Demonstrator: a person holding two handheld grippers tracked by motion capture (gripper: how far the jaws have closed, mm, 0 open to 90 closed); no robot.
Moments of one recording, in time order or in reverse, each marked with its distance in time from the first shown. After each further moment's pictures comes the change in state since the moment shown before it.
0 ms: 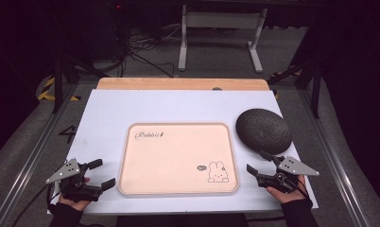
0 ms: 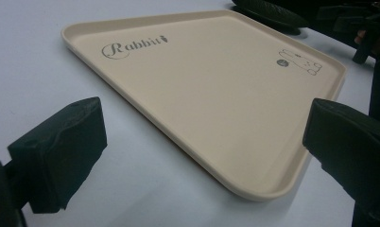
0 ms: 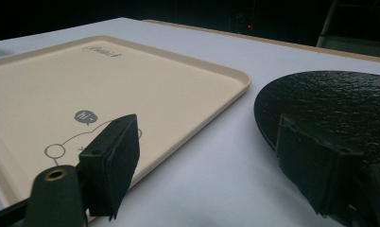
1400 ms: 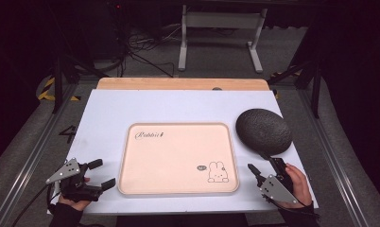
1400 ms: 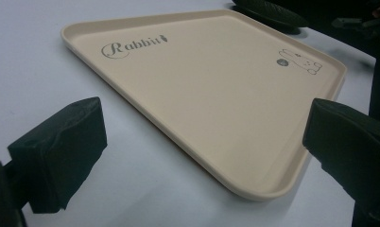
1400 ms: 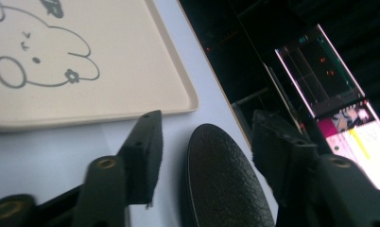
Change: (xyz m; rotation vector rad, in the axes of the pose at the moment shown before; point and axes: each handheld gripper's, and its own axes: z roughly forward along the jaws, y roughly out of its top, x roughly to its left) left arm 0.000 0.000 0.000 0.002 -0.001 0.003; right arm 0.040 0.017 -0.009 0.083 -0.222 -0.928
